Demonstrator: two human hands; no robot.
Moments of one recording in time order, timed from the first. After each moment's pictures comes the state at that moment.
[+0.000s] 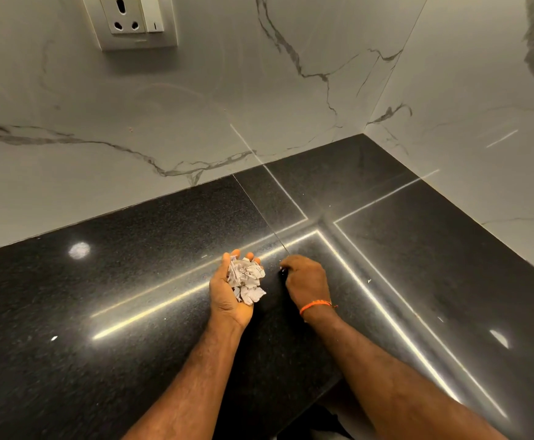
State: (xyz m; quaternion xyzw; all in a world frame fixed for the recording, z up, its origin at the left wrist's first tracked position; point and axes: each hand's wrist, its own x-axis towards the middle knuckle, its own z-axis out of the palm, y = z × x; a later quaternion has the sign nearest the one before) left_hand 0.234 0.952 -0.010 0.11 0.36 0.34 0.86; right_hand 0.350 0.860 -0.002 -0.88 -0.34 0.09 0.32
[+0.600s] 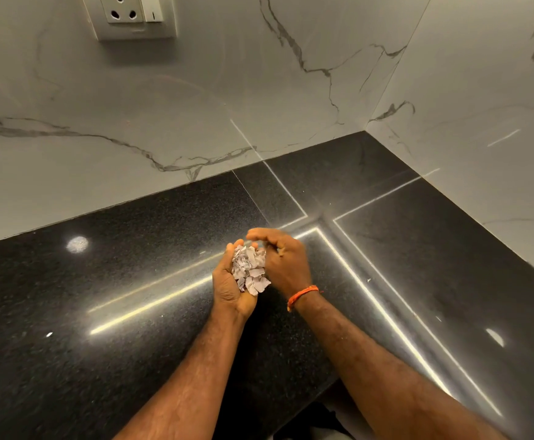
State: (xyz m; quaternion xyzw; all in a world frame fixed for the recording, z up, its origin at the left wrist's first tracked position) left_hand 0.247 0.955 -0.004 0.08 0.29 0.31 0.90; right_hand 0.325 0.894 0.051 -0.73 -0.40 0.11 0.54
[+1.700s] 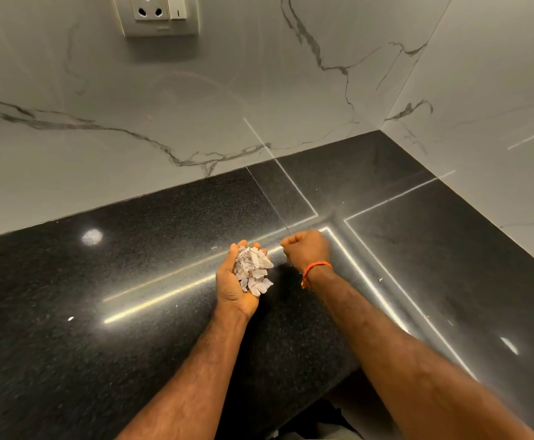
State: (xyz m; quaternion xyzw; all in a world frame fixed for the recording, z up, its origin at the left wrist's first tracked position) left_hand 0.226 0.959 -0.013 0.09 0.35 0.34 0.87; right_hand 0.356 0.906 0.042 -0.89 -0.21 0.22 0.34
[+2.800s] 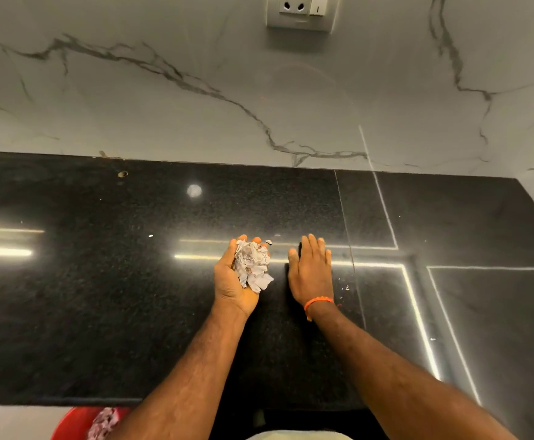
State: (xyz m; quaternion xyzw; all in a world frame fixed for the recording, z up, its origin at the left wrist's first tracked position) left_hand 0.164 0.938 0.008 0.02 0.36 0.54 0.76; right_hand 0.316 0.917 -0.039 -0.78 -0.56 0.18 0.23
